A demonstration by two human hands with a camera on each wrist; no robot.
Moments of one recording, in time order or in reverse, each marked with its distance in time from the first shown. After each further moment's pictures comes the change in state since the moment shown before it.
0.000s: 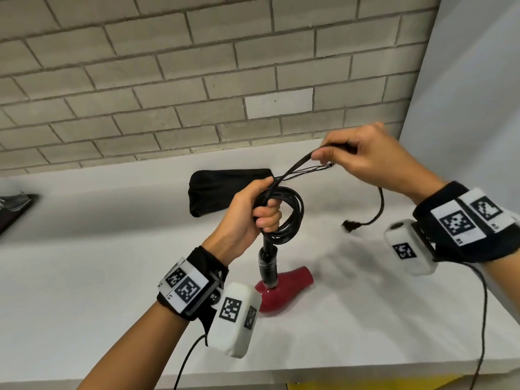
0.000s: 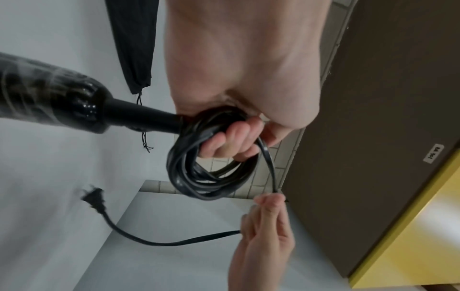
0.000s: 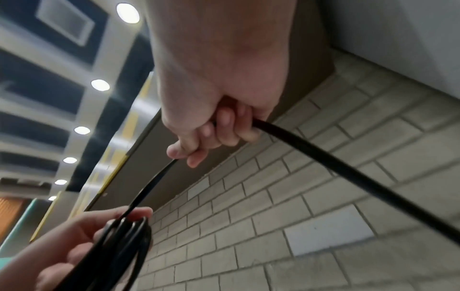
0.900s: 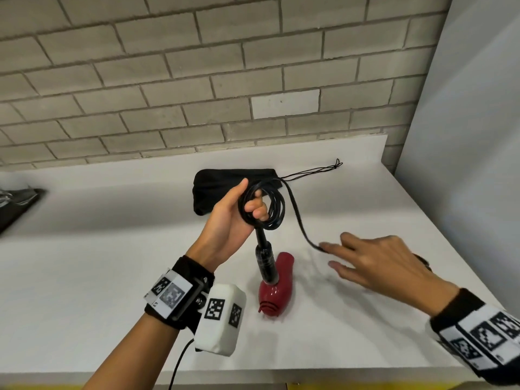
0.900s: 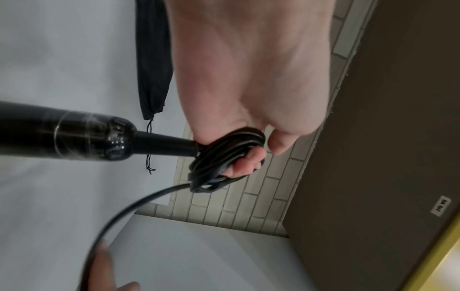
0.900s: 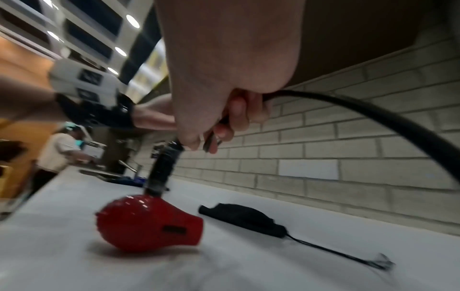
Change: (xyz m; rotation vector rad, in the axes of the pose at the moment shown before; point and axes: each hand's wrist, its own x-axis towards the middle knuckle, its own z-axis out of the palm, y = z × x) left_hand -0.007 -0.012 -0.035 -0.286 0.052 0.144; right_hand -0.127 0.007 0.053 -0.598 -0.257 -0.210
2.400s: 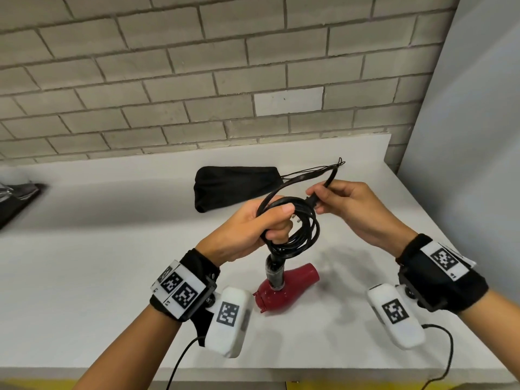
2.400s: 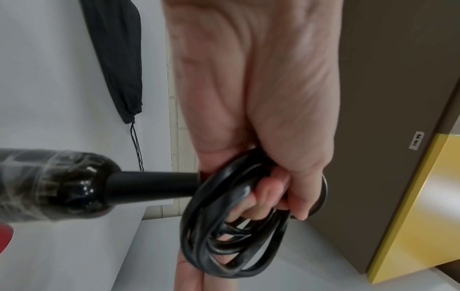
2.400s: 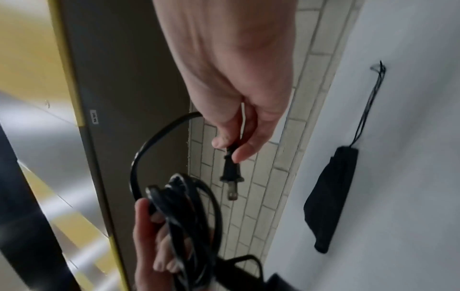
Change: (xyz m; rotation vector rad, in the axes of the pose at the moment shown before) left_hand -0.011 -0.004 0.021 0.456 -0.383 0.002; right_hand 0.084 0.015 0.004 1.603 0.139 0.642
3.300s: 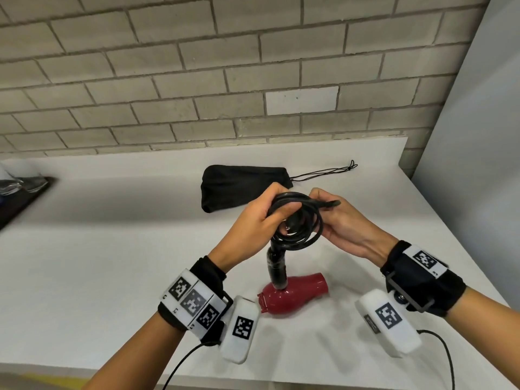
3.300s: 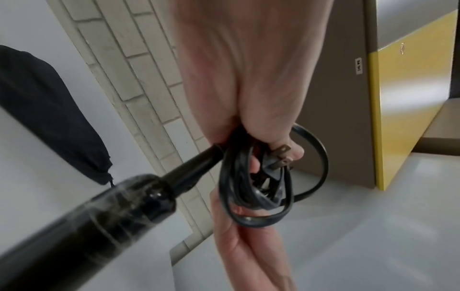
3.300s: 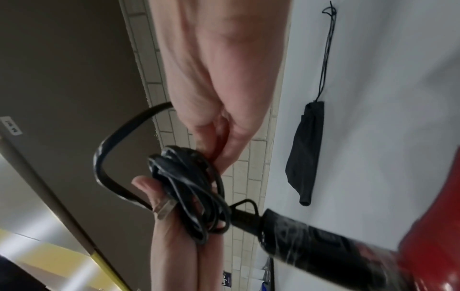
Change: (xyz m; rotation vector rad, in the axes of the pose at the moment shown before) left_hand 0.008 -0.003 -0.012 0.562 0.344 0.094; right_hand 0.020 0.016 0.028 0.293 -0.277 0.162
